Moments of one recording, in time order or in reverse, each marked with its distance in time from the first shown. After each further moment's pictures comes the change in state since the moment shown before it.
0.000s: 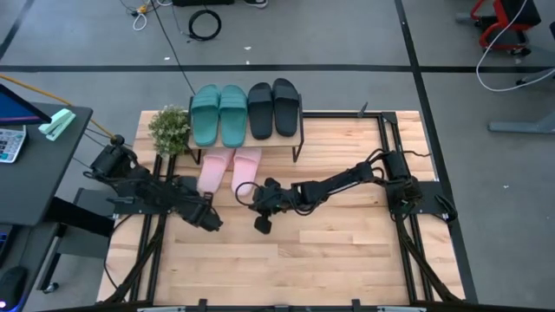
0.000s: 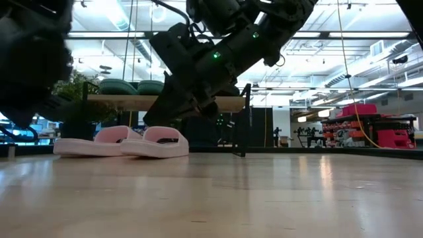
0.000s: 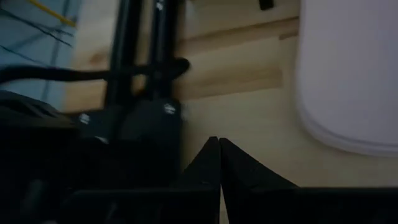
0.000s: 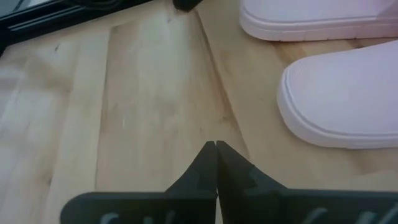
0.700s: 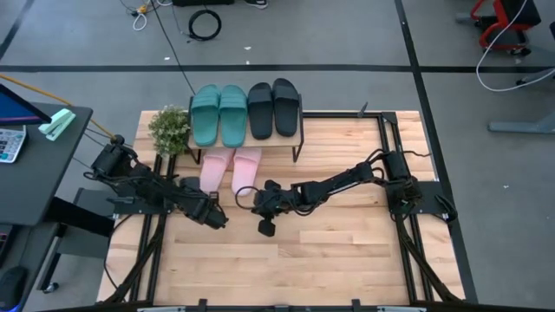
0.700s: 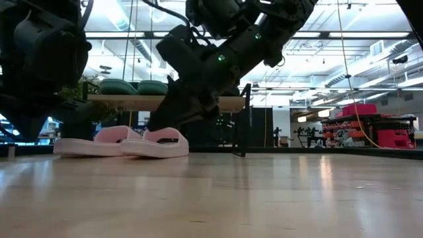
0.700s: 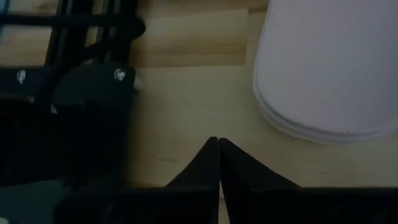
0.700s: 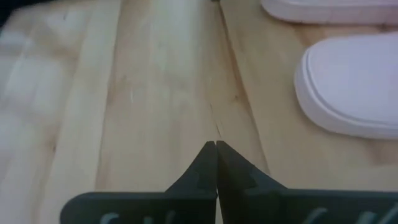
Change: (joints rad) left arm 0.061 0.000 0.000 0.160 0.031 -0.050; right arm 0.007 0.000 0.000 -0.050 -0.057 -0.062
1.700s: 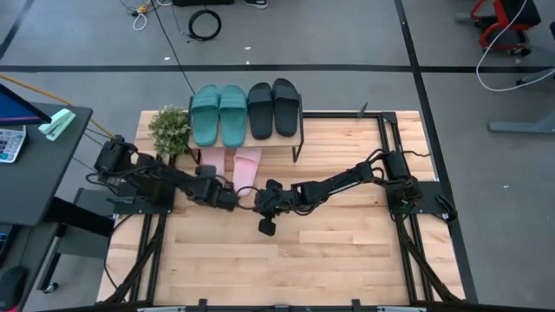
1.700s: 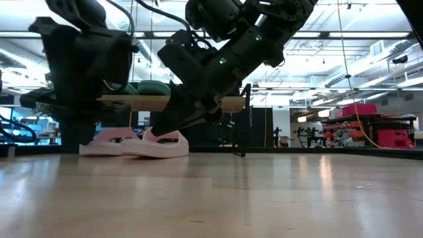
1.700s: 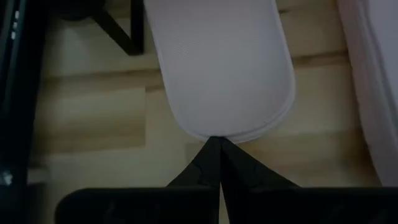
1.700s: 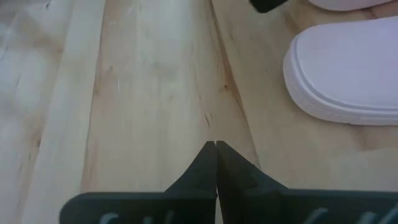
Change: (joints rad) left arm 0.216 0.001 0.001 0.262 -0.226 0.385; right arm -0.001 0.000 0.000 -0.038 0.024 0.009
